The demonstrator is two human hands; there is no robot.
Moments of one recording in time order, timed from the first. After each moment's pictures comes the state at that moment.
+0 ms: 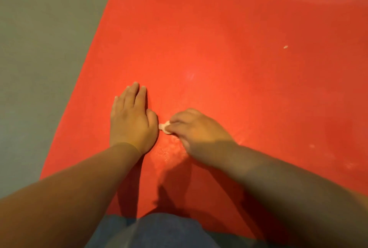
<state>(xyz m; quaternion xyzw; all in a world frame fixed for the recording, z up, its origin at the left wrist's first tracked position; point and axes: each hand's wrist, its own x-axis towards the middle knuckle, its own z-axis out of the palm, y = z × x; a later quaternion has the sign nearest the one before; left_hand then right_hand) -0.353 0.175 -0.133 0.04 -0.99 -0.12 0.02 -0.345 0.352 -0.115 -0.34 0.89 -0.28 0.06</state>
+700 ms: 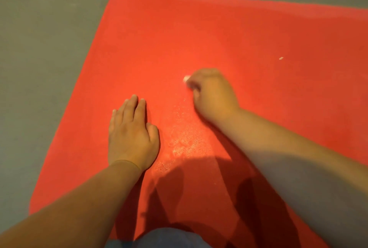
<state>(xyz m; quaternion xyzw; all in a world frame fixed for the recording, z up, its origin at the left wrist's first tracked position) -0.356 0.175 -0.131 0.05 -0.99 -0.14 0.02 -0.446 0.360 -0.118 -0.13 0.97 -0.20 -0.01</state>
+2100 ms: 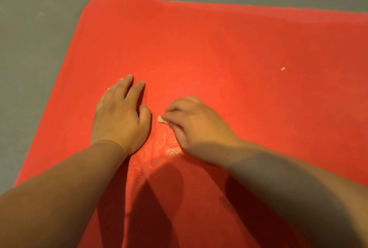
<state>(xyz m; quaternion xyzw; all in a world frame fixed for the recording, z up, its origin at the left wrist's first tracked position) -0.454 0.166 -0.135 -0.05 -0.99 -0.15 0.03 -0.434 0.344 -0.122 -0.27 0.93 -0.25 0.01</state>
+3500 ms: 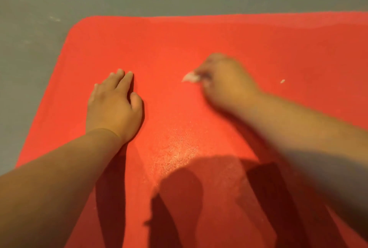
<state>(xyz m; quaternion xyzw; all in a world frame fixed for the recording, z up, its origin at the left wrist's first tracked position) -0.531 0.185 -0.140 -0.02 -0.99 -0.14 0.05 -0.551 0.421 -0.120 -0.13 0.98 -0.17 -0.03</state>
